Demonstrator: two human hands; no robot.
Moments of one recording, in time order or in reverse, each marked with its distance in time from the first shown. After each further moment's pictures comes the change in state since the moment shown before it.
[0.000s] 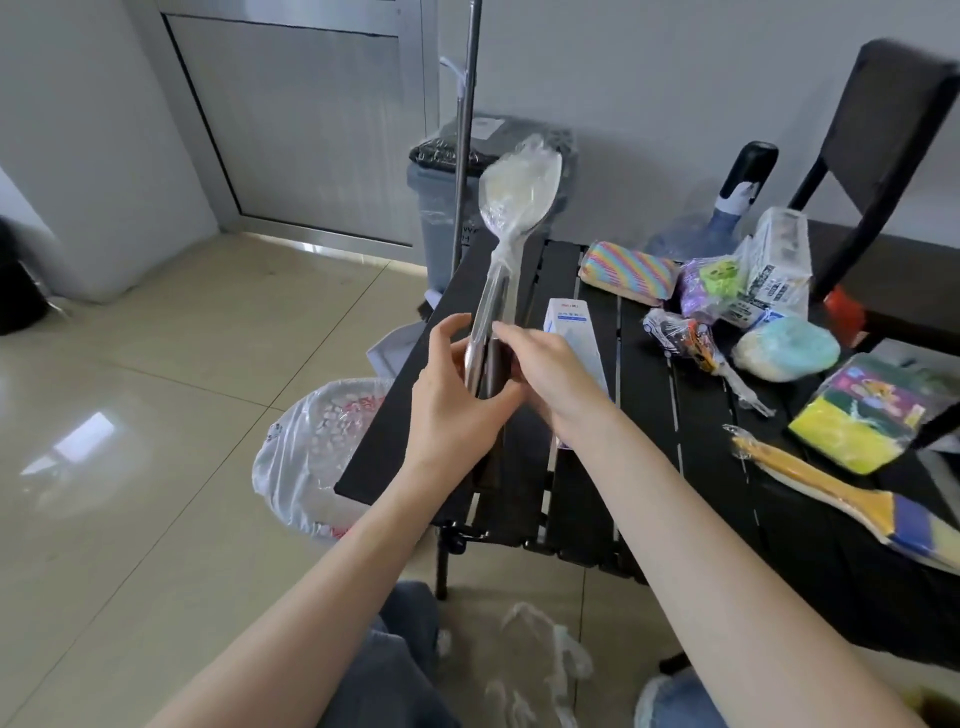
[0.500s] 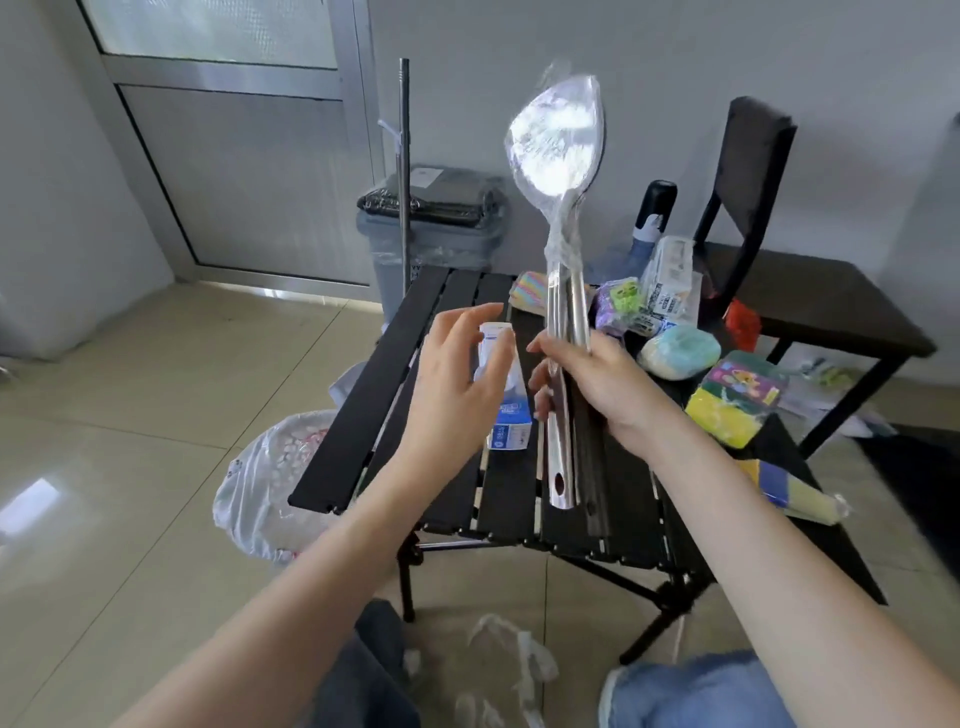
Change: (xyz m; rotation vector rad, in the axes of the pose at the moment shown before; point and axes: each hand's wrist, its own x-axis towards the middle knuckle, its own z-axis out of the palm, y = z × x) left_hand -0.020 0.073 0.029 0.005 -0.096 0.252; right_hand -0.081 -0.021 -0.098 -0.002 0.048 -0.188
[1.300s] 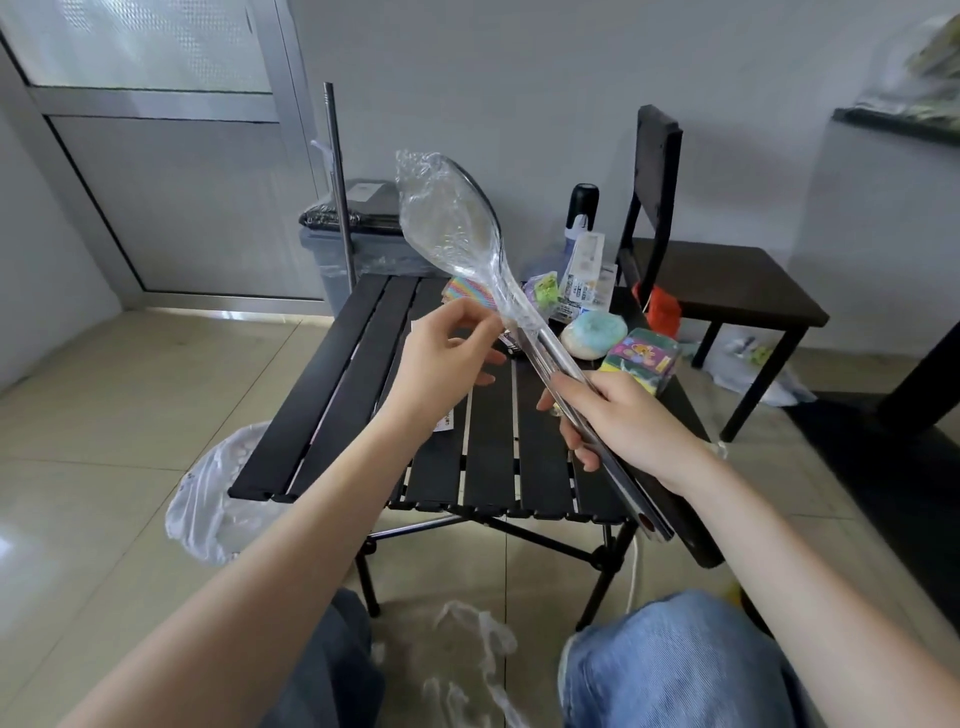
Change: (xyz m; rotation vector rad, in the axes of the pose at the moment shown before) left_hand -0.006 0.055 0.045 -0.216 -0.161 -0.165; right_hand -0.098 0.009 -0.077 -0.305 -0.017 -0.028
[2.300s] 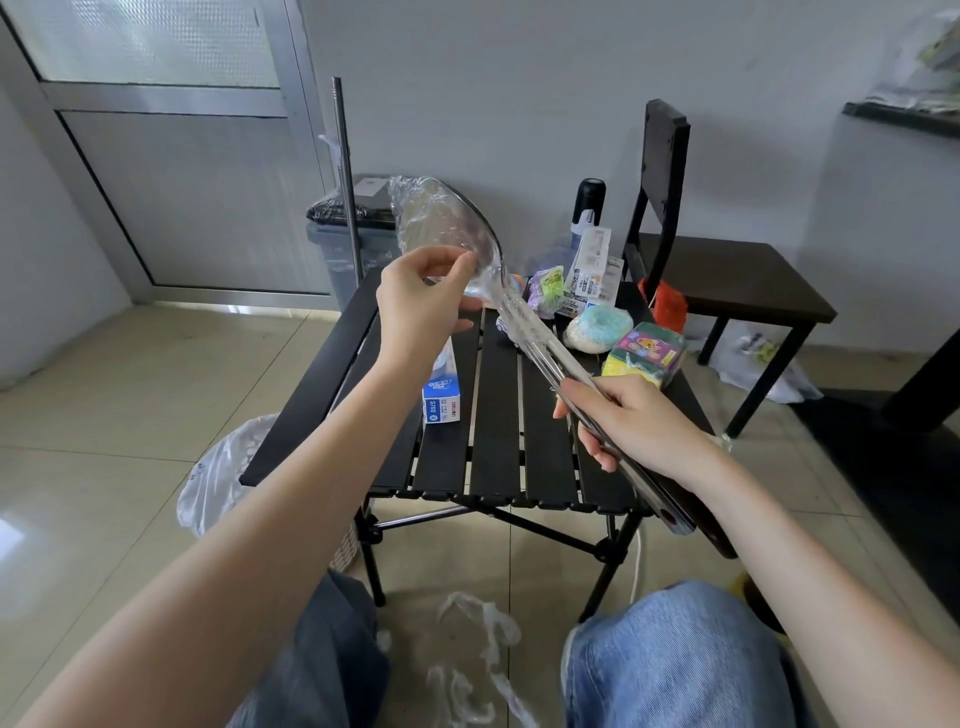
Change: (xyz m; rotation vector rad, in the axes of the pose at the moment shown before) left_hand 0.029 0.013 -0.014 -0.064 0.250 0.011; right_hand -0.005 0.012 -0.004 -0.133 0.007 -0.008
